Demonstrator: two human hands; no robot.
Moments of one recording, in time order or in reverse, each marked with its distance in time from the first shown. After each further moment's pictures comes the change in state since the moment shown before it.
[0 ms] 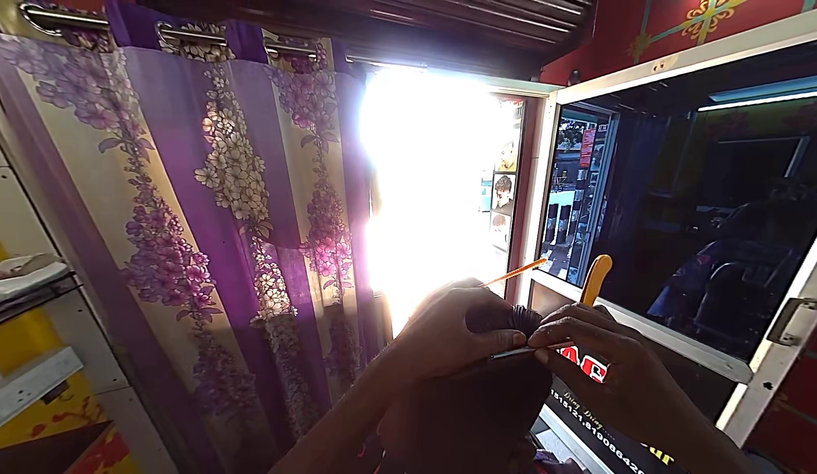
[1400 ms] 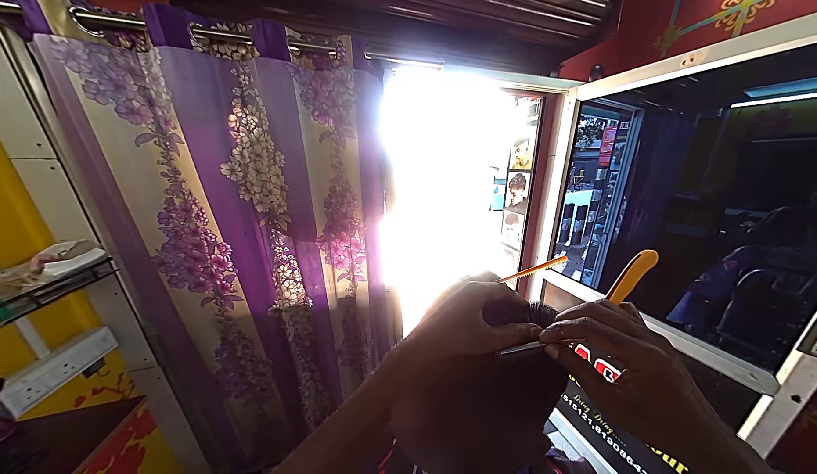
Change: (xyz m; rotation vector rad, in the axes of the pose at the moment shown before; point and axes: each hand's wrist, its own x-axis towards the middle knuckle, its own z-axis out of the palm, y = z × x) left_hand -0.001 -0.001 0.002 -0.027 0.045 0.071; right_hand 0.005 -0.013 0.004 -0.107 0.064 -0.064
